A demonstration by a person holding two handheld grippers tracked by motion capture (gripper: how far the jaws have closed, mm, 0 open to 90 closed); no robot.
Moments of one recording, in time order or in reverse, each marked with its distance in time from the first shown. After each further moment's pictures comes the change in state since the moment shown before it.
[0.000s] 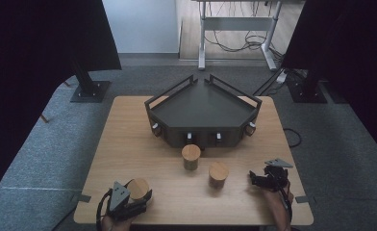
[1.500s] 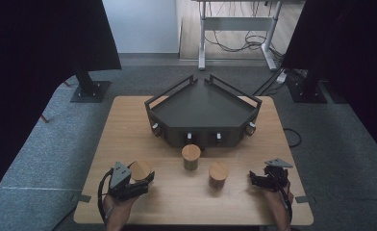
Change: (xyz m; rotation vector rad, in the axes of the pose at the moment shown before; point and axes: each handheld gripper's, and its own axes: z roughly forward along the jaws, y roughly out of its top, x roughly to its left) left arm 0.017 0.054 0.018 -0.031 -0.035 0.003; right arm 0.000 0.000 0.000 0.001 0.001 -0.001
